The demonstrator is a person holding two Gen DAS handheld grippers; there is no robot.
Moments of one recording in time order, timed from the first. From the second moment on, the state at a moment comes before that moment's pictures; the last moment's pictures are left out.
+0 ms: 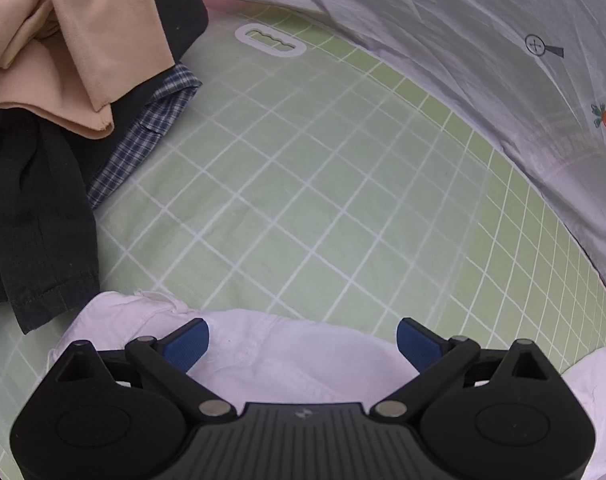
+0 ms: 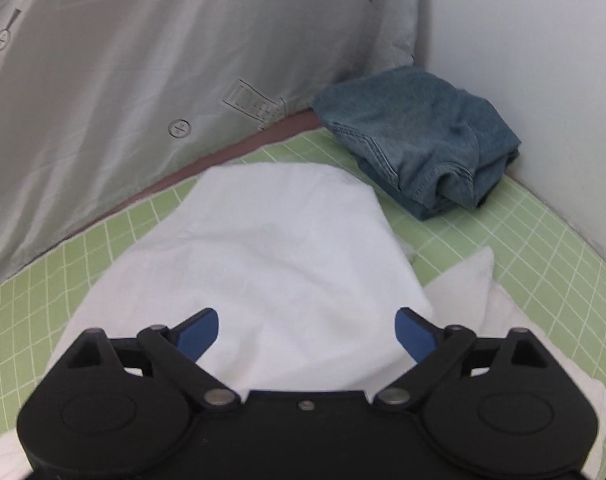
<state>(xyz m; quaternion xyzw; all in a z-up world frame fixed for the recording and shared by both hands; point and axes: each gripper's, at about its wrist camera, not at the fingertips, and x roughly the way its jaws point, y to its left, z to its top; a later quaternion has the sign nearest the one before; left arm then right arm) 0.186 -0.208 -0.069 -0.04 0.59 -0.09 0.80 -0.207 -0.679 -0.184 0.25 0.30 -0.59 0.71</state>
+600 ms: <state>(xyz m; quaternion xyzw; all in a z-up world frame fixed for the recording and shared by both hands) 0.157 -0.191 -0.092 0.01 0.62 -0.08 0.78 -0.050 -0.502 -0.225 0.20 0.45 -0.32 0.81</state>
